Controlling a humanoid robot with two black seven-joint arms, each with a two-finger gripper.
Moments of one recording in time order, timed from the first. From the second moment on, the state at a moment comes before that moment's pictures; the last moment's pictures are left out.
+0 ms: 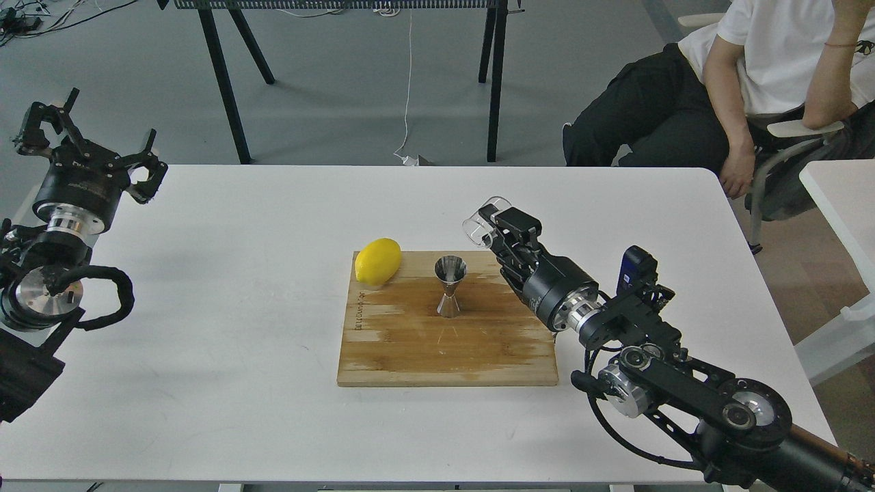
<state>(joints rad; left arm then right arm) -0.54 0.52 -0.97 -0.77 -0.08 -0.39 -0.38 0.42 -0.27 0.66 1.48 -0.76 -0.29 0.05</state>
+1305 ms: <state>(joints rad) -0.54 0.52 -0.97 -0.78 -0.08 -0.39 -0.37 0.17 -0.22 1.23 0.93 0.40 0.12 -0.08</state>
